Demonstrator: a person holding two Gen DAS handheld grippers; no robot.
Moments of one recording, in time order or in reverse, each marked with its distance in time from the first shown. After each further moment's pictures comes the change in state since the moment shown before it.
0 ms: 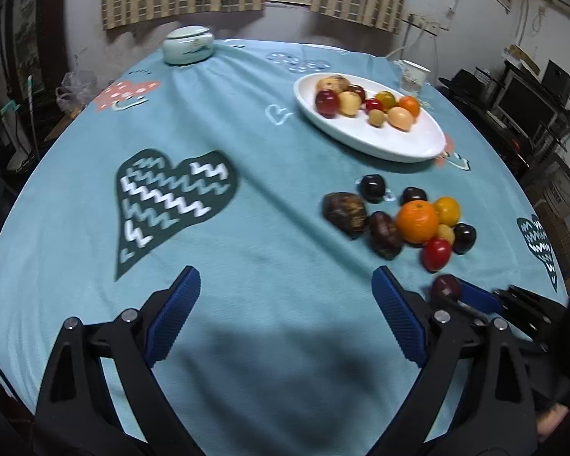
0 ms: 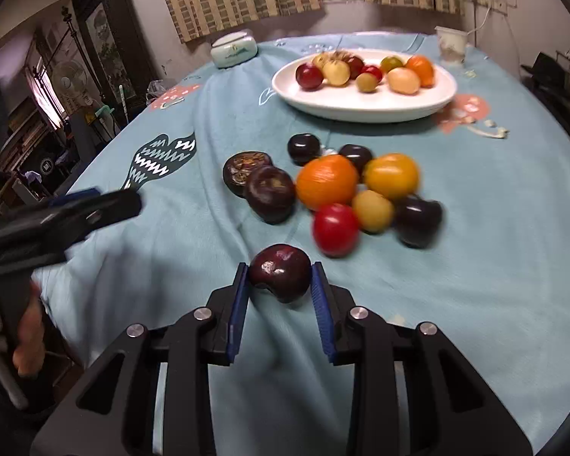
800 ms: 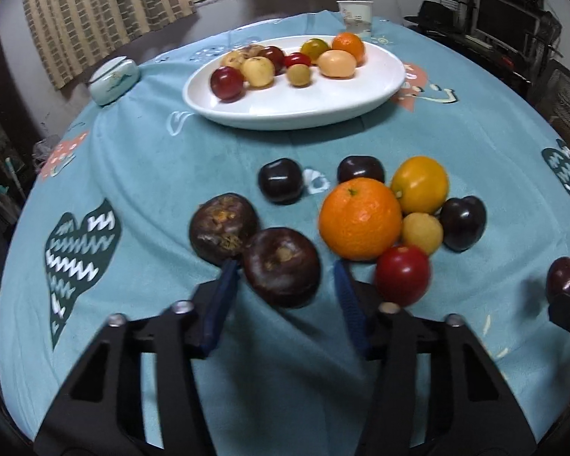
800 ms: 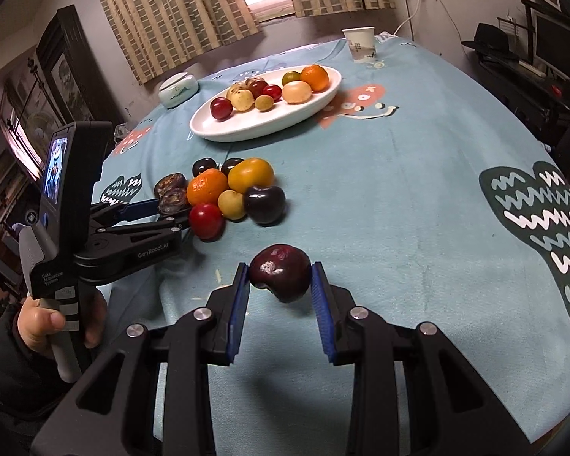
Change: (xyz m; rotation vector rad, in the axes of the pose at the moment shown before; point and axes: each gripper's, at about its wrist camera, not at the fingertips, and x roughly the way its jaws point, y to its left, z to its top) left arm 0.084 -0.103 0.008 0.278 0.052 0.076; right arm -0.054 -0.087 -0.029 0.177 -0.076 -0.050
